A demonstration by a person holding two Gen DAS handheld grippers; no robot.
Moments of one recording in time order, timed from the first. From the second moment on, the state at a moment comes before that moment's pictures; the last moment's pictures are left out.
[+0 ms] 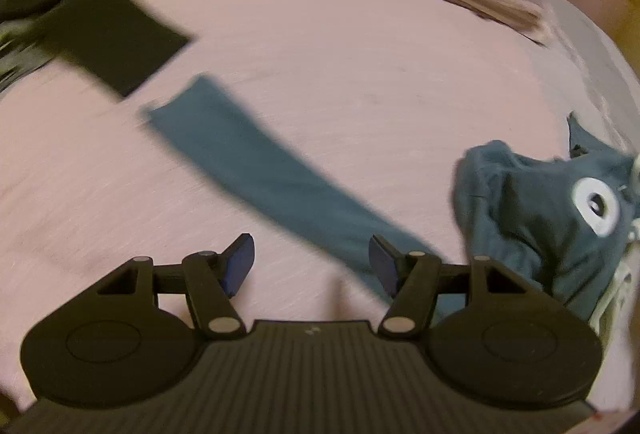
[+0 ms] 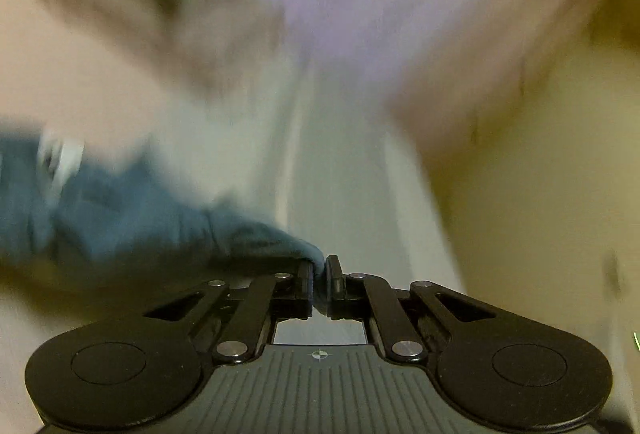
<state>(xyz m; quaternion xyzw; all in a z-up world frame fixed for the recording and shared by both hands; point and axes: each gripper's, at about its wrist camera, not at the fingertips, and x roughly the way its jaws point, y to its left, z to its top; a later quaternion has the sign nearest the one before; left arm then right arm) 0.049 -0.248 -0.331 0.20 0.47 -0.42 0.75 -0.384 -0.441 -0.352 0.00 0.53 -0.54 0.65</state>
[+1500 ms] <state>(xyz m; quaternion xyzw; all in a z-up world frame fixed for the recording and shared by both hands) 0.255 -0.255 -0.375 0.18 0.52 -0.32 0.77 -0.354 -0.457 -0.374 0.36 0.41 -0.58 0.61</state>
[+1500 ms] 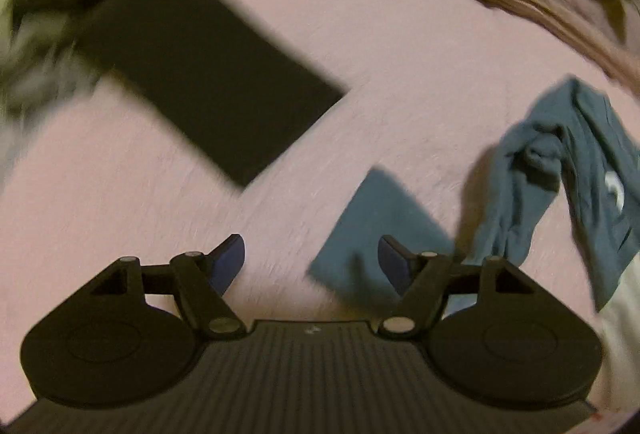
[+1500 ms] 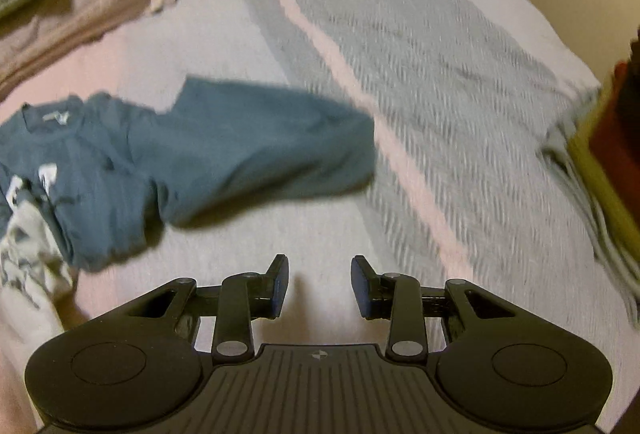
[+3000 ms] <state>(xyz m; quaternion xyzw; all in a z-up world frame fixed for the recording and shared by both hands) 0.200 -0.198 -0.330 0.13 0.49 -0.28 0.82 -0.443 -0.569 -0.374 0.42 0.25 -0.57 0.66</state>
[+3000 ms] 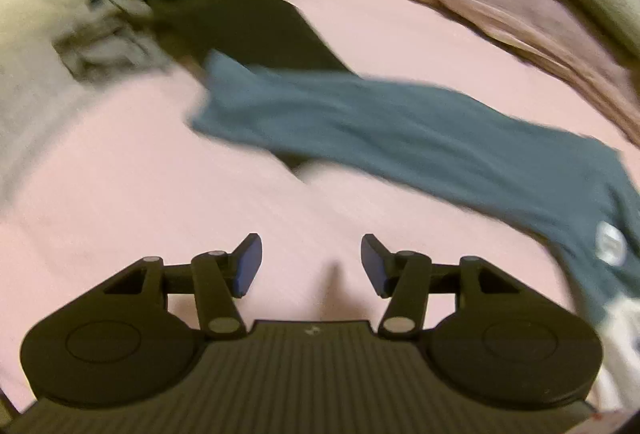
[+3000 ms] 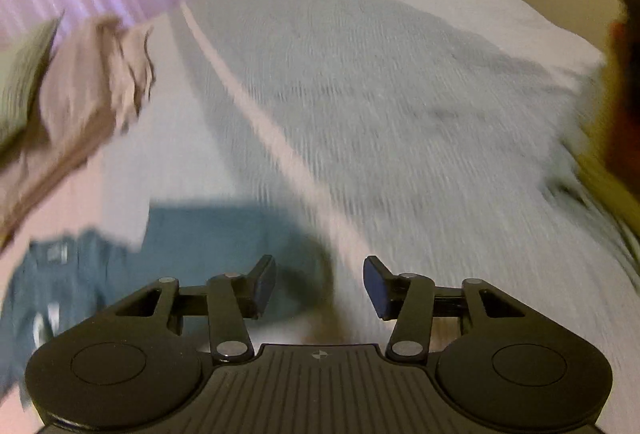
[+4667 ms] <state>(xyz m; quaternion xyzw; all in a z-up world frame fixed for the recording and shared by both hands) 0.103 -0.132 -0.357 0.12 0.57 -0.39 0.71 -0.348 -0.359 -0.411 0.60 0.19 -0.37 0.69</state>
